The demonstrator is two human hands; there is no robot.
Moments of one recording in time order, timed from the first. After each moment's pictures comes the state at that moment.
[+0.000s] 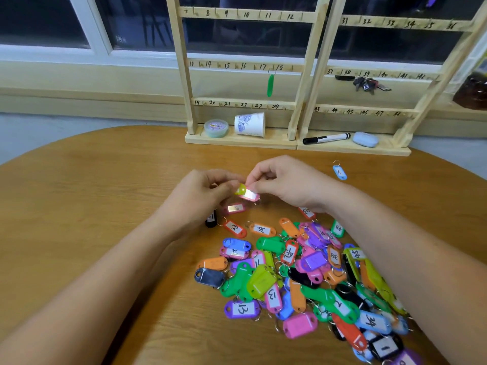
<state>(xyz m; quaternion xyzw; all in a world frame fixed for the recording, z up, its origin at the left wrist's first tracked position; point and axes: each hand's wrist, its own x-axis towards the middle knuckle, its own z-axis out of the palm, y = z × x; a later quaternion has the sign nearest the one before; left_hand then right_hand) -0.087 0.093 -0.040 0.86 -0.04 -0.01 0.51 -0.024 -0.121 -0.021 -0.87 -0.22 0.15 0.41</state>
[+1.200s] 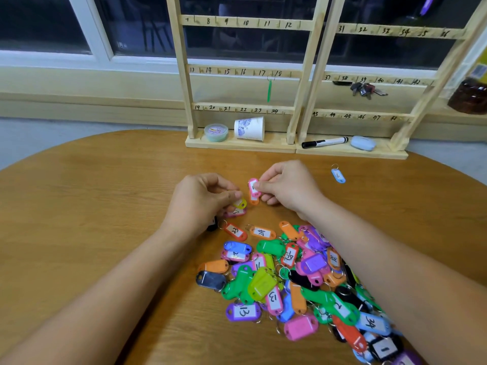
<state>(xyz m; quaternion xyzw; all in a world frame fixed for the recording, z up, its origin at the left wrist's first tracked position) -0.089 0.085 -0.051 0.81 0.04 0.04 0.58 -0.016 -0.113 -0.050 -0.87 -0.02 0.06 0.49</state>
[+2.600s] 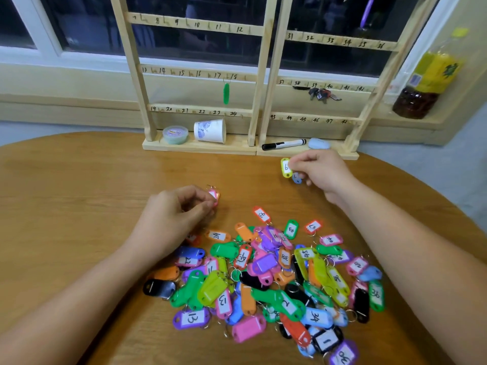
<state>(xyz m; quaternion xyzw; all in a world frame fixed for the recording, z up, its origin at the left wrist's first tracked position) -0.100 0.055 -0.061 0.86 -0.05 0.04 0.51 0.014 -0.257 -0.026 -0.85 0.07 -0.03 0.52</state>
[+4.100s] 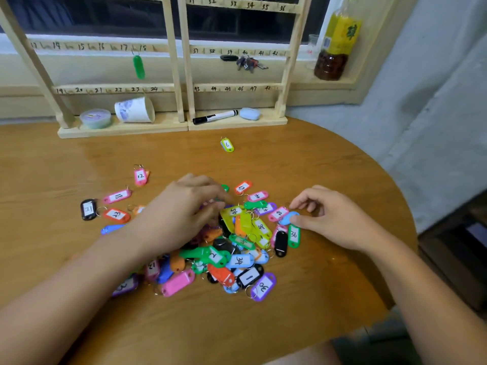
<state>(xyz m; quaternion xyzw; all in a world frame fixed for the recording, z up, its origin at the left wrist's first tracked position) -0.123 -0.058 -0.053 0.89 -0.38 0.06 0.25 -0.186 -0.393 -0.057 -0.94 -0.03 0.01 0.34</state>
